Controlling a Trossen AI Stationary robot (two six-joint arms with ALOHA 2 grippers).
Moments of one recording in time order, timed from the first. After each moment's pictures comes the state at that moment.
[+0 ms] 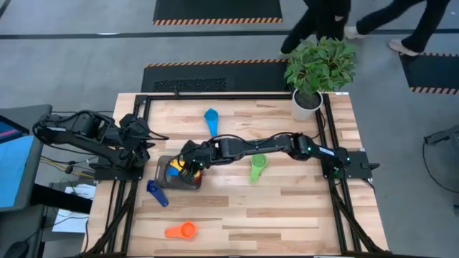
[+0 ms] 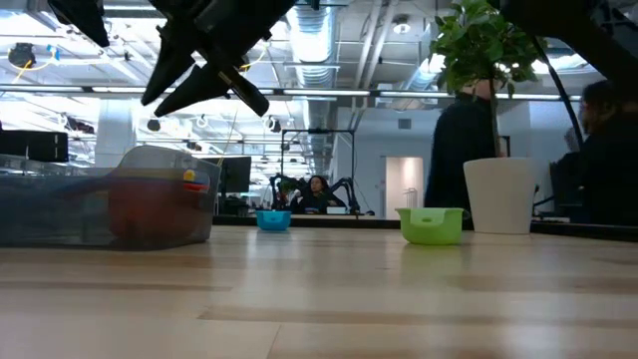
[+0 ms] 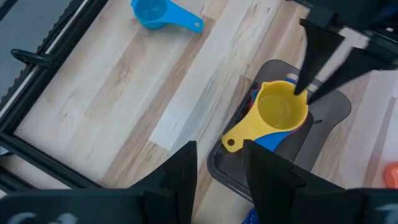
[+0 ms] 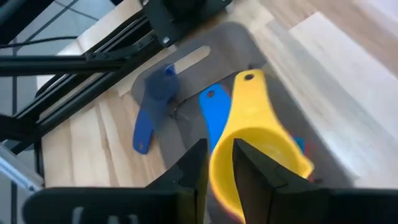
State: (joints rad) left arm -0.22 0.82 1.19 -1.46 -0.36 -0.63; right arm 0.09 2.44 2.35 -0.65 0.08 0.65
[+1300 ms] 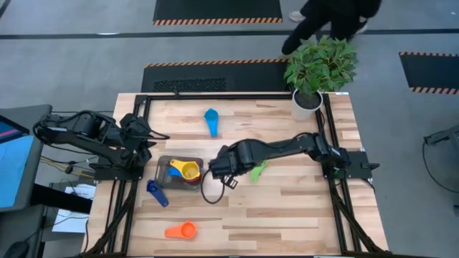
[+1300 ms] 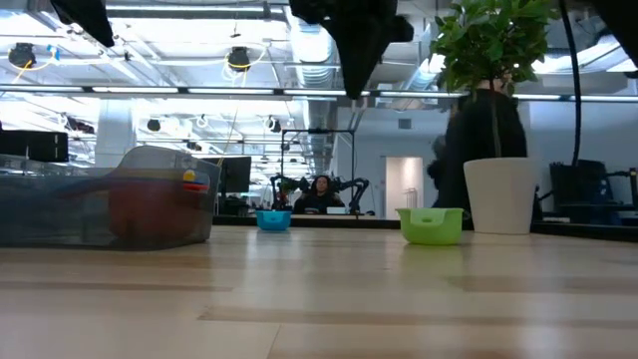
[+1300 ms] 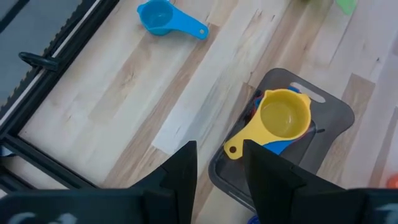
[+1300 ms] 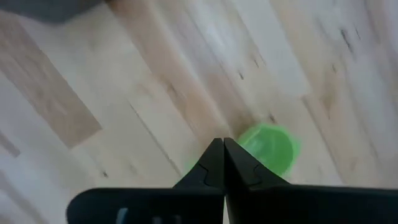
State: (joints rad) left arm -0.22 0.83 1.19 -1.45 -0.39 -0.65; right arm 0.19 2.23 2.30 -1.57 0.31 0.73
